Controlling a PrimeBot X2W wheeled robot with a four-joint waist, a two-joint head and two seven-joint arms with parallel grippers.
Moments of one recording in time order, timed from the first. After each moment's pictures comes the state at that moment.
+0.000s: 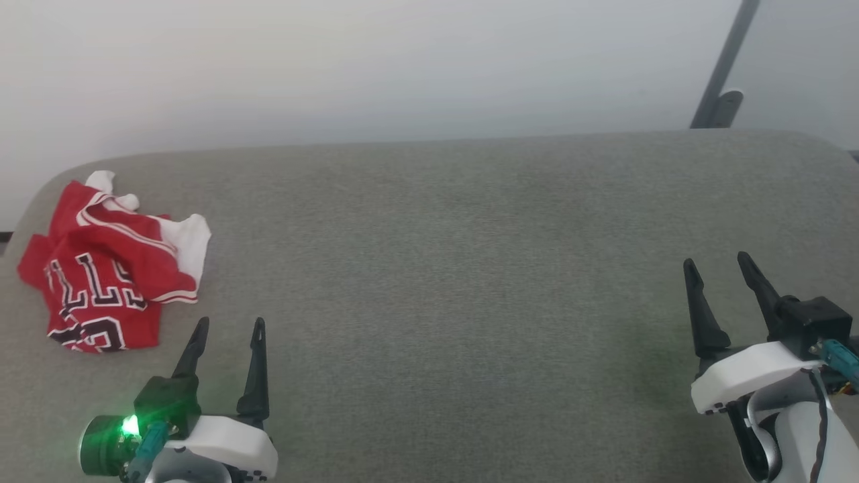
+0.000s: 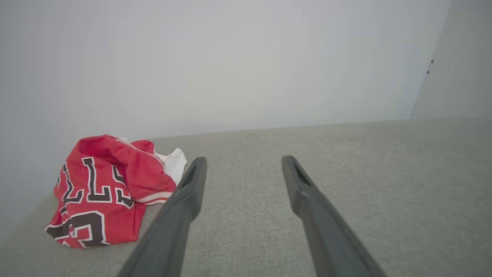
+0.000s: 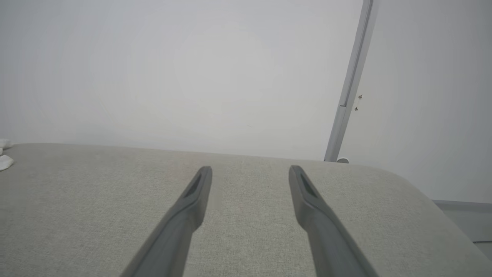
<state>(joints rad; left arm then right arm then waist) -0.05 0.08 0.08 0.23 -0.06 -0.06 -0.26 -0.21 -0.19 -0.03 0.36 0.17 0.13 -0.26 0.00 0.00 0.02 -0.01</state>
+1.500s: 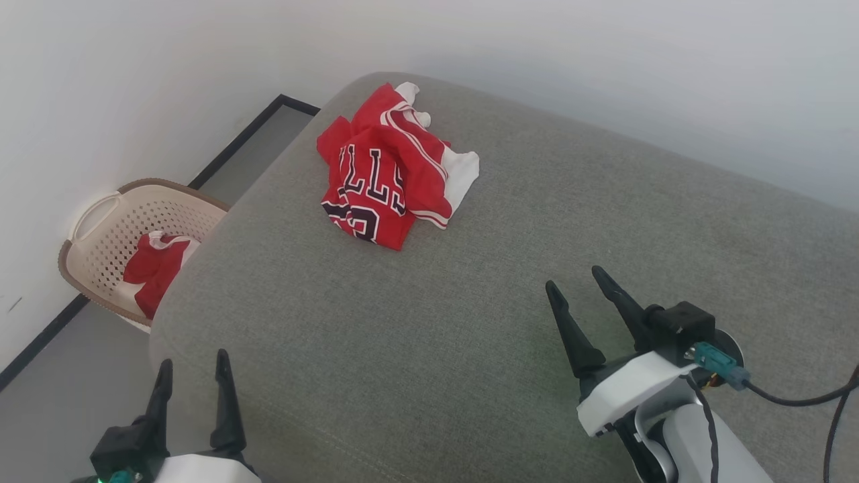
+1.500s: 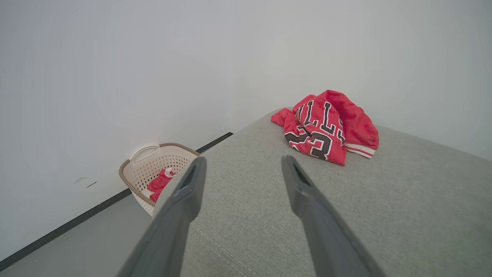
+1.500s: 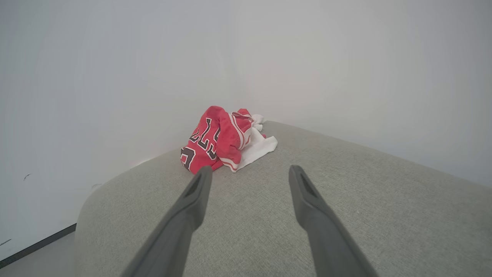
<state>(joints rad) 0.08 0.05 0.12 0.12 -0.18 0.02 -0.26 -0.25 -0.11 0.27 0.39 0.29 0.13 -0.26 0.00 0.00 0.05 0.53</state>
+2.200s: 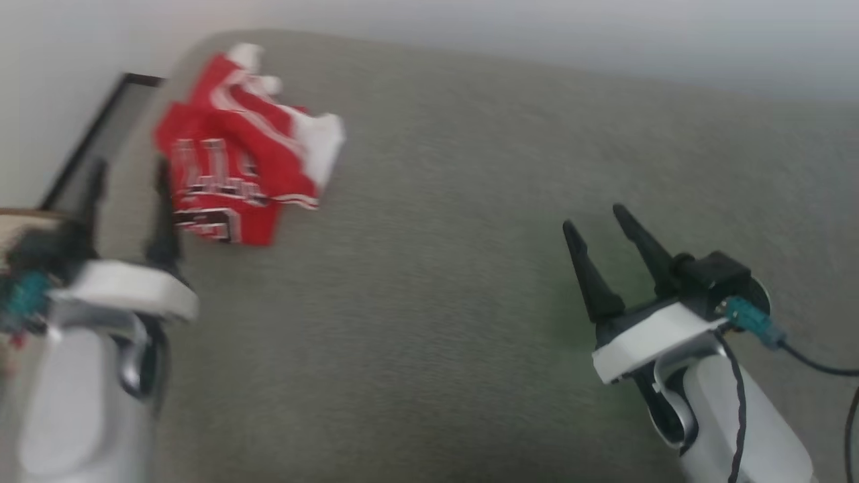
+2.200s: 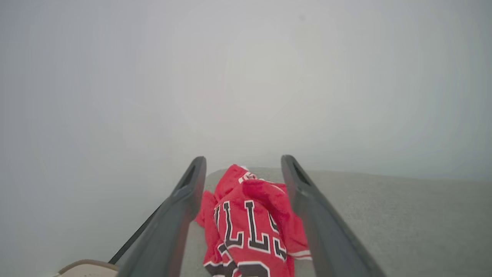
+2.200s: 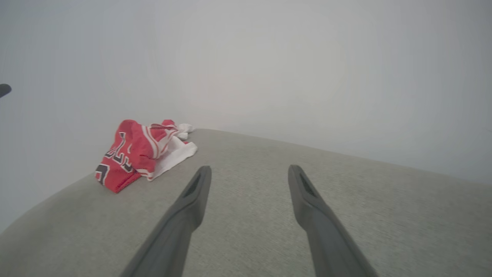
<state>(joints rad) -0.41 0.18 0.18 0.35 -0.14 -0.11 -0.26 -0.34 -0.15 0.27 0.32 0.31 0.13 -0.26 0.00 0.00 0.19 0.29</state>
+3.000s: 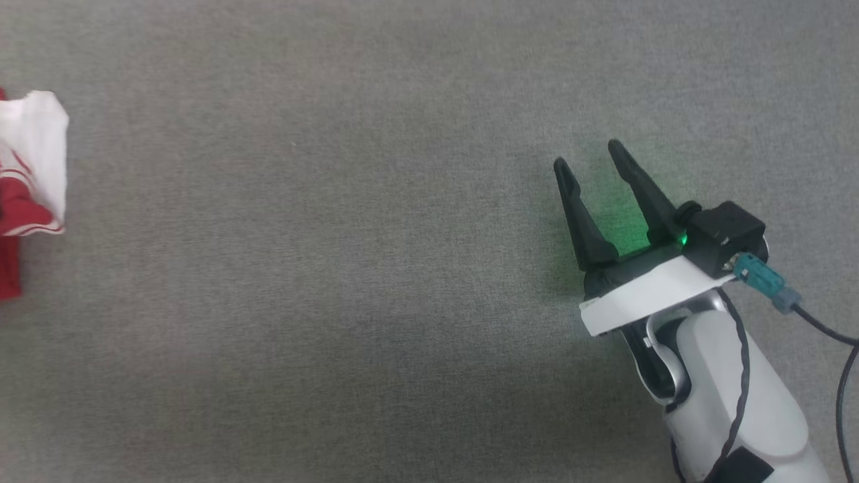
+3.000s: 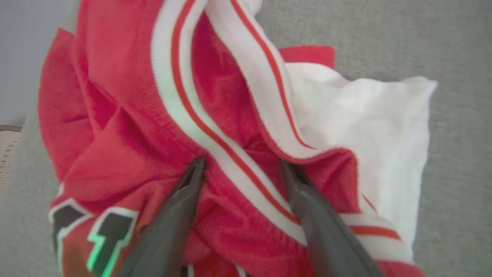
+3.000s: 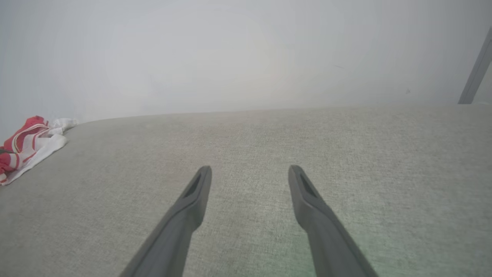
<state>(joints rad) -0.97 0.56 0.15 1.09 -0.35 -0.13 0.41 -0.44 -0.11 0.25 0.27 0.33 0.13 -0.26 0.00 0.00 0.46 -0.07</state>
